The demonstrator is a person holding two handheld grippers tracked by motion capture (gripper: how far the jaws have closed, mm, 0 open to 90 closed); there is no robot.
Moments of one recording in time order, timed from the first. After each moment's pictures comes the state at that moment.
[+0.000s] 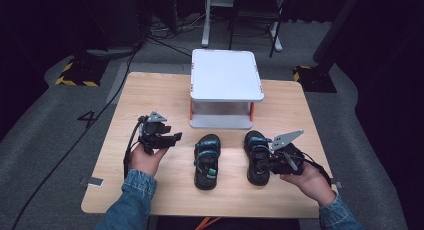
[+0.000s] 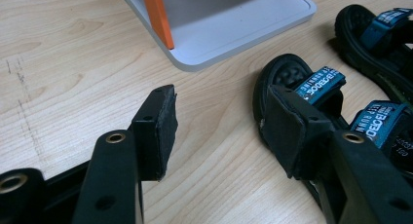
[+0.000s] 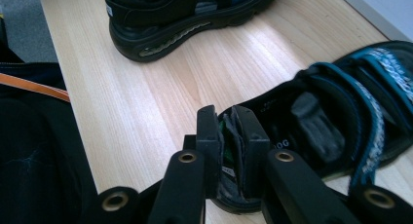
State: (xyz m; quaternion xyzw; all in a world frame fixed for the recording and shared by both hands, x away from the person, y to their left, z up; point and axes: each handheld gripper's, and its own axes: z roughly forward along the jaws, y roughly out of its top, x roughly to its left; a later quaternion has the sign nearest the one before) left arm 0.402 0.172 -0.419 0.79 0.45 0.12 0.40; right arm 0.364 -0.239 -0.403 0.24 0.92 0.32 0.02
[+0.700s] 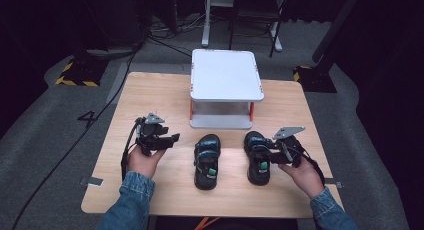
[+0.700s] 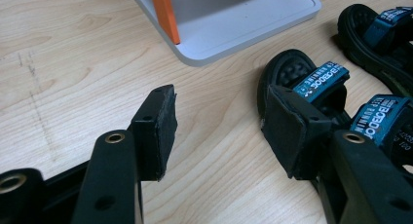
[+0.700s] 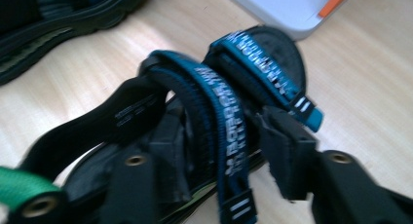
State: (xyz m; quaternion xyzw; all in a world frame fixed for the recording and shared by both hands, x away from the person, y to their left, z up) left arm 0.395 0.179 -0.420 0.79 0.46 0.12 0.39; right arm 0.401 -0.257 -0.435 0.33 0.88 0.31 0.13
